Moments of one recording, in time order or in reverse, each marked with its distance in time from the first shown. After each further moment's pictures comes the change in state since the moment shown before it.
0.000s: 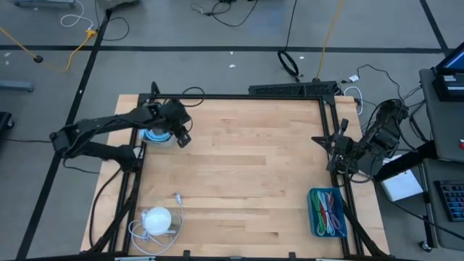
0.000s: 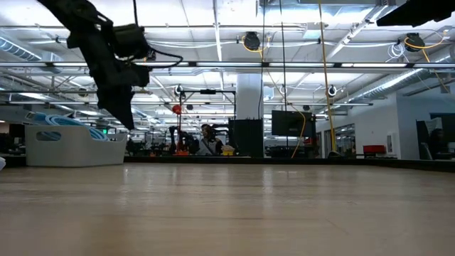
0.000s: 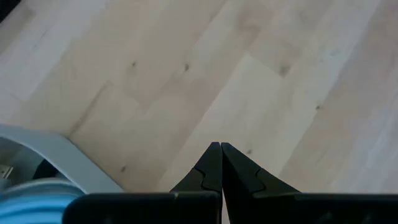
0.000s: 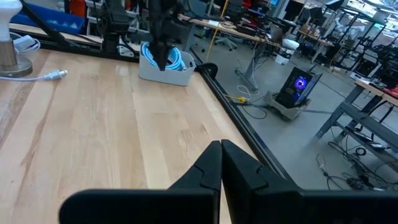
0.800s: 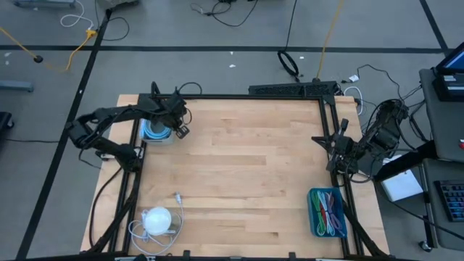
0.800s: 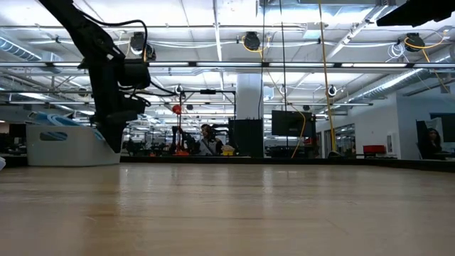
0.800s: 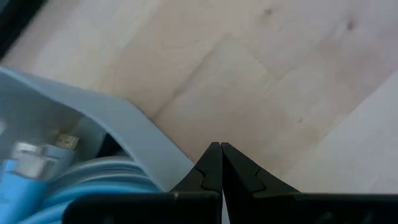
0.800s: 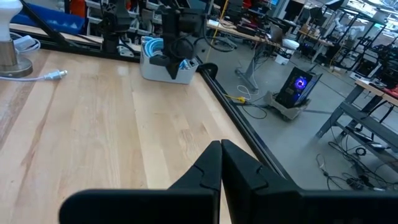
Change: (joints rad) left arm 0.214 0.220 0.002 -0.016 -0.171 0.097; right arm 0.000 0.000 0.000 0.000 0.000 0.000
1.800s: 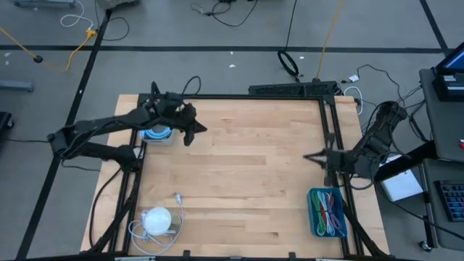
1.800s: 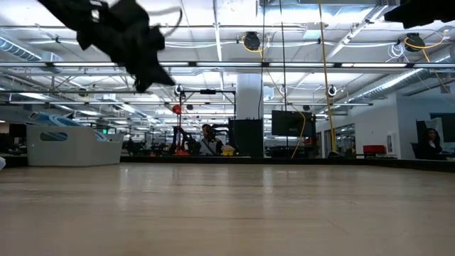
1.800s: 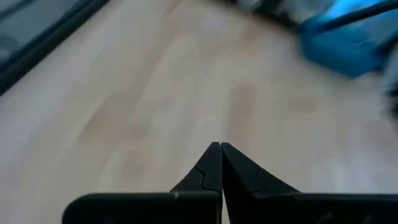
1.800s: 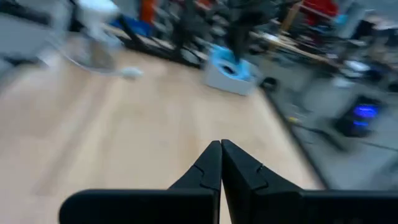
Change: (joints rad) left arm -0.236 -0.247 -0.003 0.425 0.523 -0.064; right arm 0.000 0.006 -0.146 0.373 -0.208 -0.274
